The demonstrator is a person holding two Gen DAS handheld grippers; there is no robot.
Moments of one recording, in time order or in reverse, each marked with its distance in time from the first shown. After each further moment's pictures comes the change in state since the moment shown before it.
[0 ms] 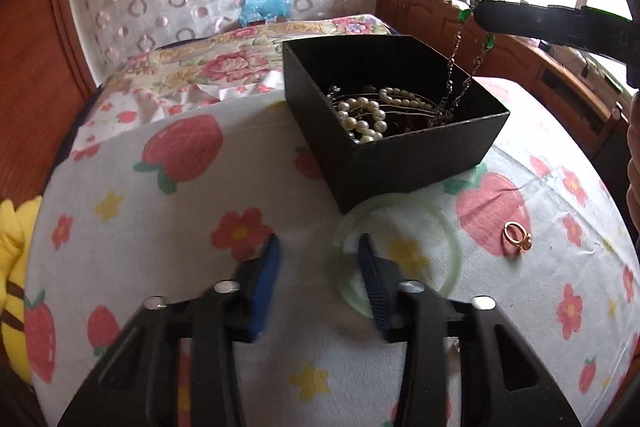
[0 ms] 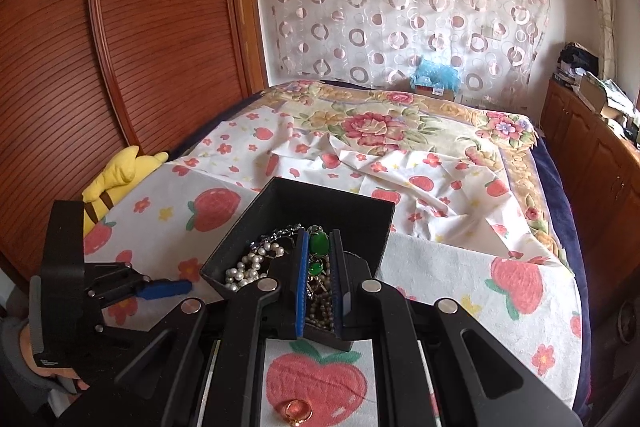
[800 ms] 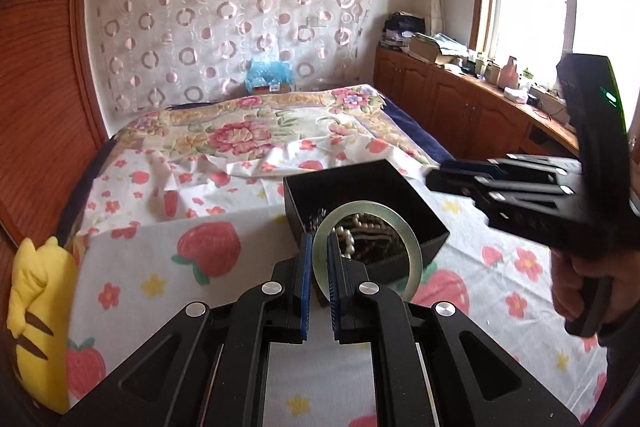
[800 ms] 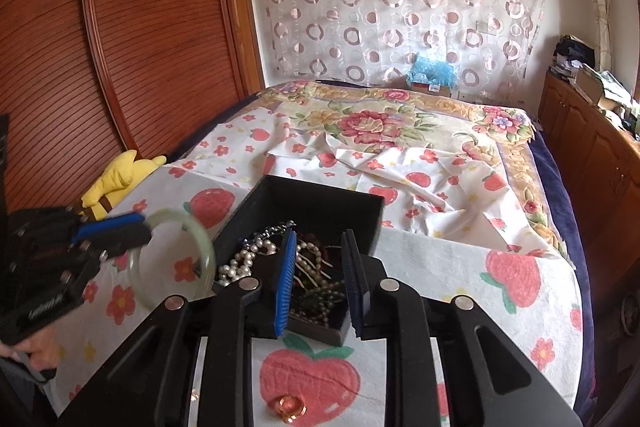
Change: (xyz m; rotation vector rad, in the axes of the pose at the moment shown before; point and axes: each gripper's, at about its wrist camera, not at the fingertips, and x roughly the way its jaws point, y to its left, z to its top) left arm -0.084 -0.017 0.050 -0.029 -0.232 0.007; right arm -0.005 -0.009 -0.005 0.032 -0.004 -0.001
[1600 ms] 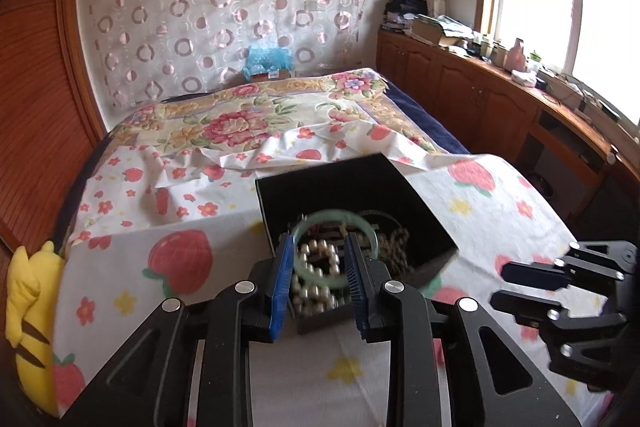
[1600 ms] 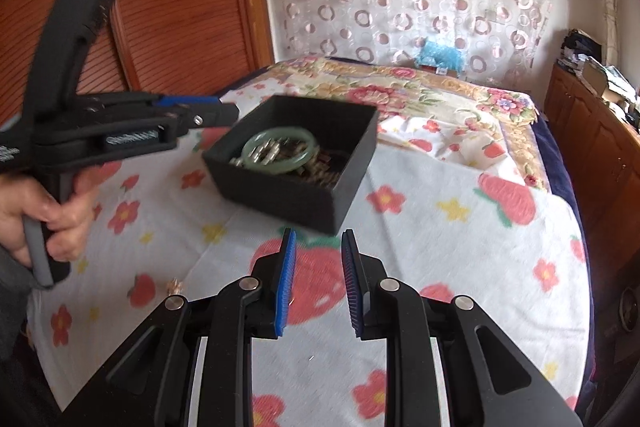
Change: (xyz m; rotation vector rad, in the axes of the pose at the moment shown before) left arm 0.043 -0.017 0.005 0.030 0.058 0.014; right arm -0.025 -0.002 -0.079 -0.052 0.065 0.029
